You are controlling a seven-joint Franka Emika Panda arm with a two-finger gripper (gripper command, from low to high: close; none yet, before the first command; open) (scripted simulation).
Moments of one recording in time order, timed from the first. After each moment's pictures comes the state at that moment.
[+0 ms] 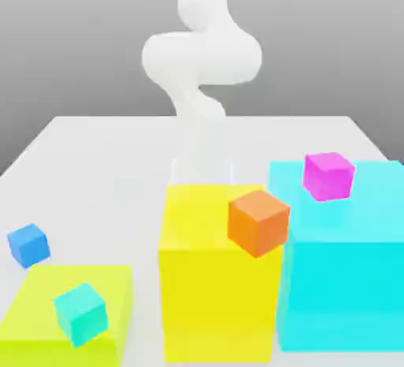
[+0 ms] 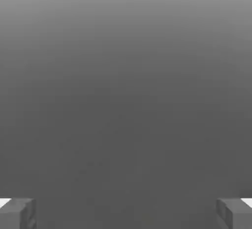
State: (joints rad) arm 0.00 -0.71 -0.08 -2.33 0.03 2.34 0.76
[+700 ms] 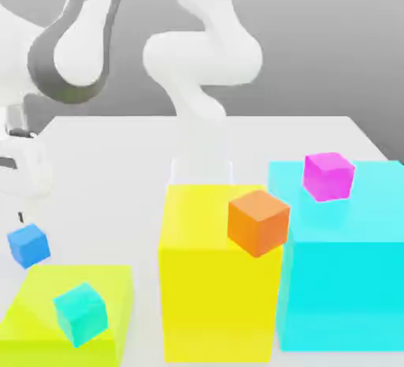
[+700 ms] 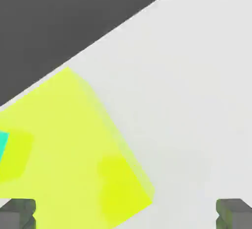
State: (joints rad) arm -0.21 0.05 -0.58 -2.60 0.30 2.69 0.41
